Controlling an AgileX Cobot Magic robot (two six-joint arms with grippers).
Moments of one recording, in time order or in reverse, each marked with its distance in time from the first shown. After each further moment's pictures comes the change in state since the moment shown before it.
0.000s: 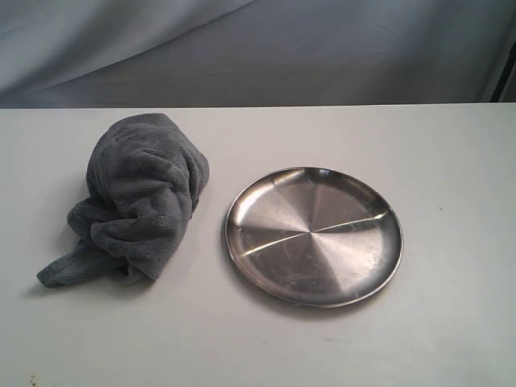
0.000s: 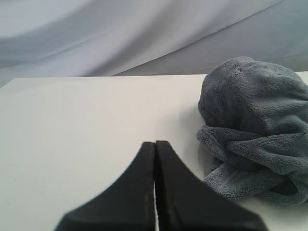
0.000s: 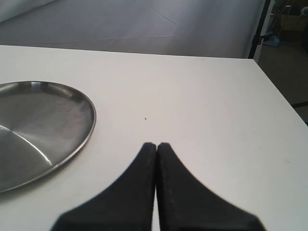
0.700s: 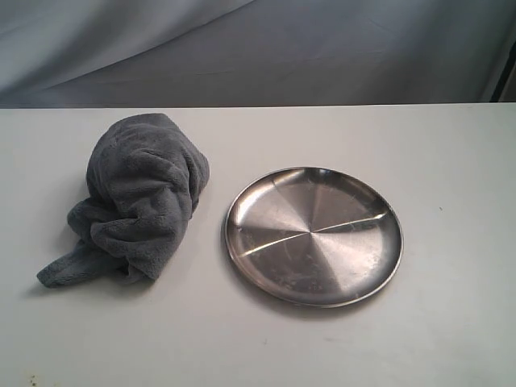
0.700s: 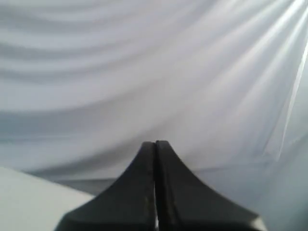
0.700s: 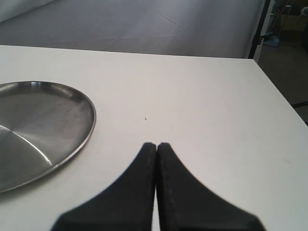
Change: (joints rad) left arm 0.000 0.000 0.000 -0.261 -0.467 -0.105; right arm 0.000 0.000 0.000 0.000 0.000 0.000
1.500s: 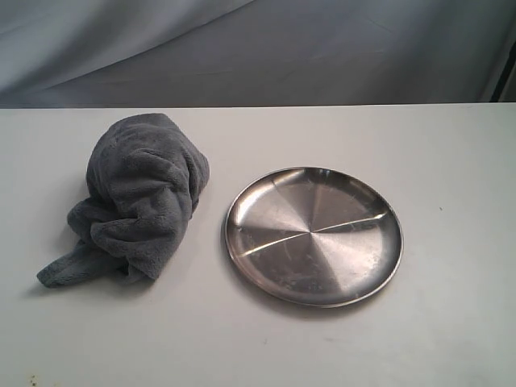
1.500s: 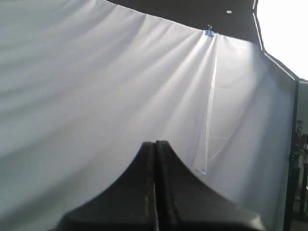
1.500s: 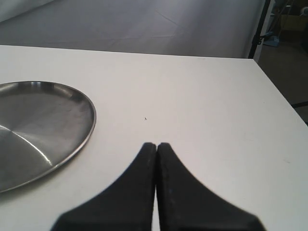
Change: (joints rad) left arm 0.000 0.366 -0.249 0.691 -0.304 -0.627; right arm 0.000 0.000 0.000 0.000 0.000 0.000
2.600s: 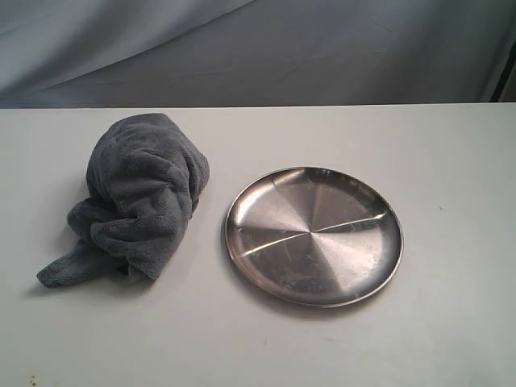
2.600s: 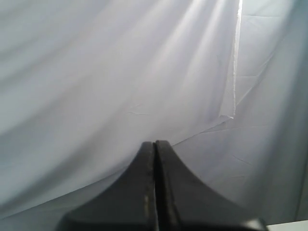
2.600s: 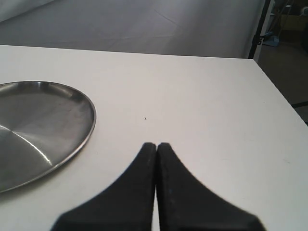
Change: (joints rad) left arm 0.000 0.540 -0.465 0.351 0.137 -0.176; right arm 0.000 0.000 0.000 0.000 0.000 0.000
